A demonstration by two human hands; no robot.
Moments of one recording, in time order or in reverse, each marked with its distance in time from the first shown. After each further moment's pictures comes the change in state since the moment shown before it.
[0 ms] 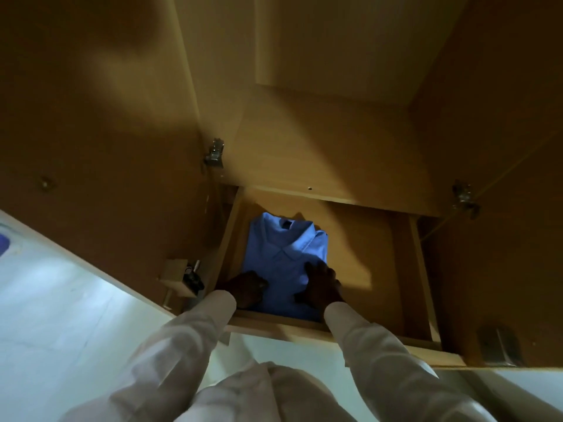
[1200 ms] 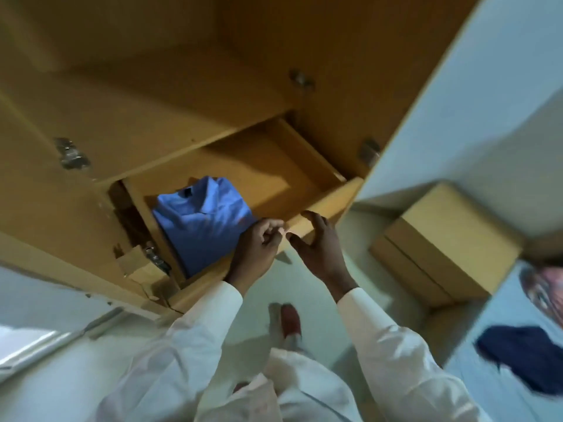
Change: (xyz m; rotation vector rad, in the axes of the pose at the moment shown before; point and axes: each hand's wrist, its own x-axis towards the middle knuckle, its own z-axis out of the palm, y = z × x) left_hand -0.104 0.082 0.007 -0.882 0.182 0.569; right_hand -0.234 -0.048 0.046 0.766 0.831 0.410
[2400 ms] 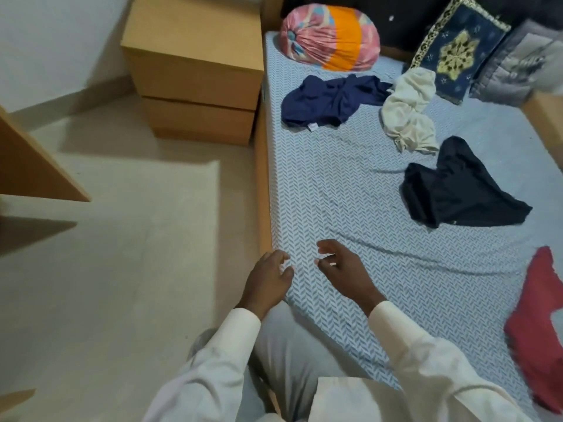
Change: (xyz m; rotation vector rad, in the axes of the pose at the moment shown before) left_hand -0.314 -0.274 0.415 0.380 -1.166 0.109; right_hand -0.480 0.448 0.036 0.065 0.419 0.905
